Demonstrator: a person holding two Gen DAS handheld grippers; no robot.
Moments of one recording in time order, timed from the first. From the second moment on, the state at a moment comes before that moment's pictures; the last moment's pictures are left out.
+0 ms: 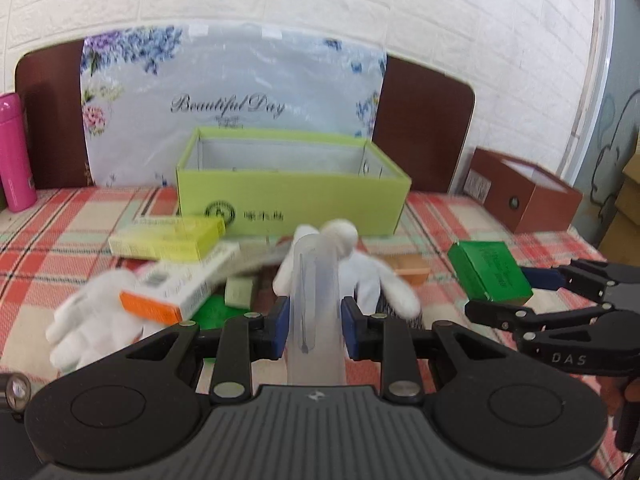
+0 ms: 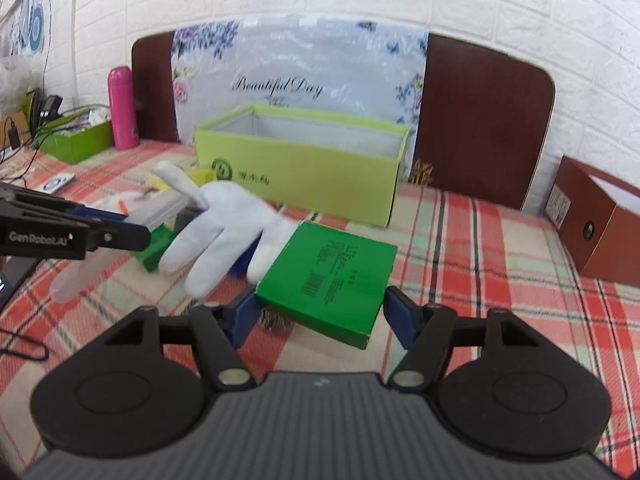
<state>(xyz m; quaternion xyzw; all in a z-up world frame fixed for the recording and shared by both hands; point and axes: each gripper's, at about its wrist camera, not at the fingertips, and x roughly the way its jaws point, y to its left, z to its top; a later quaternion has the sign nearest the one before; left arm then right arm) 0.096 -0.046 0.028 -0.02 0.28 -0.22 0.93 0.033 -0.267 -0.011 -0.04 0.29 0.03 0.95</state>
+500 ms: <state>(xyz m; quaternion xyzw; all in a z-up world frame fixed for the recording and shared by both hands) 0.164 -0.054 0.084 -0.03 0.23 -0.20 0.95 0.096 -0.274 0.026 -0.04 0.22 0.02 0.97</state>
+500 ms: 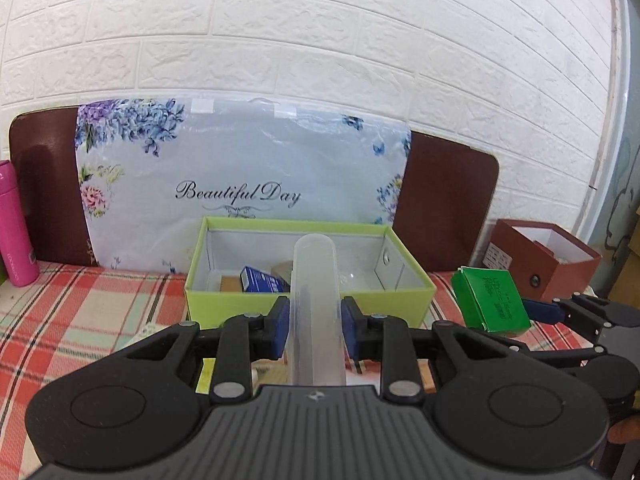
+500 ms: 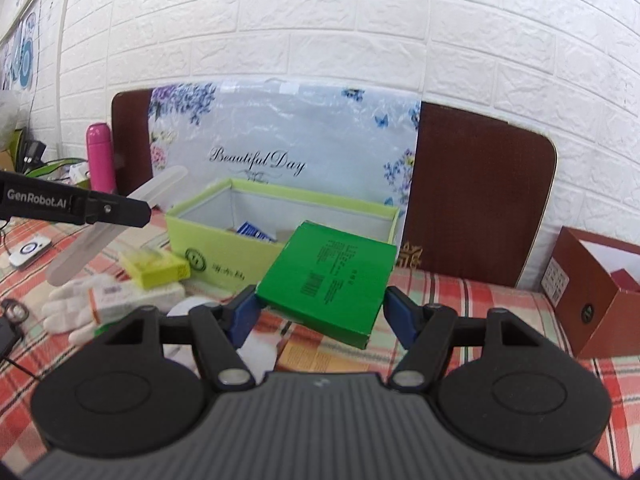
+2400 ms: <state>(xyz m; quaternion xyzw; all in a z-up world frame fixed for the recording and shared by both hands) 0.291 -0.064 0.055 -0.04 0.28 -0.11 0.95 0.230 -0.287 -0.009 -0.05 0.22 -0.01 0.97</state>
